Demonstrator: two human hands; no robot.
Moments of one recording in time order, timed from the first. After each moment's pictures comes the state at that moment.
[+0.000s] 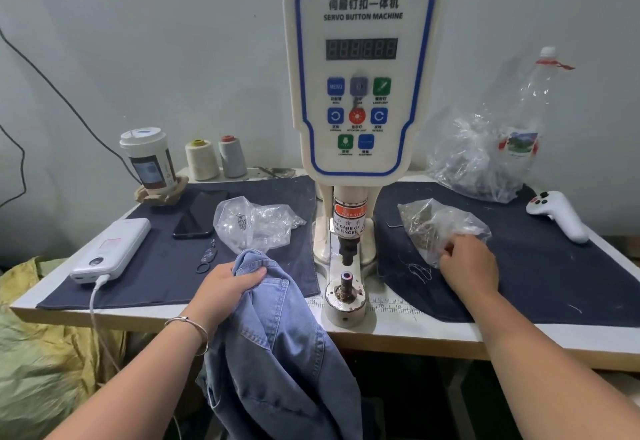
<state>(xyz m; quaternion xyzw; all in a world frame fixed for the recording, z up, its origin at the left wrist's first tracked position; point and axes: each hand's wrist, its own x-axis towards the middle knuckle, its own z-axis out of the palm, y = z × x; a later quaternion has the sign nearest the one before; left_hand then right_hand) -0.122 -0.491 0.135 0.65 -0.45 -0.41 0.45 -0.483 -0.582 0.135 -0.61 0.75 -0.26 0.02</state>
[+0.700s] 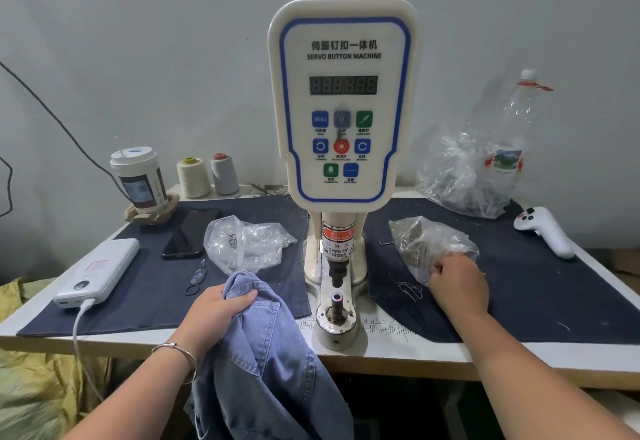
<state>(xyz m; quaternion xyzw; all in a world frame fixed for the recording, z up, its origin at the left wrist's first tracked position) -0.123 -0.491 0.136 0.66 -0.46 -0.40 0.43 -0.482 -0.580 0.134 -0.60 0.75 -0.27 0.02</state>
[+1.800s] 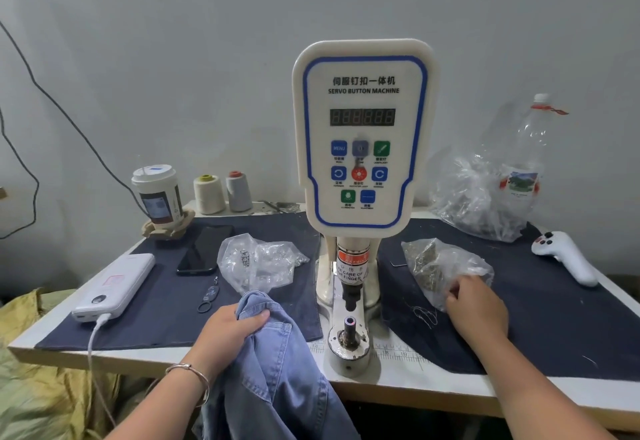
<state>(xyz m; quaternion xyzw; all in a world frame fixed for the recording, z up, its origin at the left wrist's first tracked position) -0.125 -0.488 0.138 0.67 -0.47 -0.39 0.43 -0.485 -0.587 0.135 -0.61 0.76 -0.22 0.03</state>
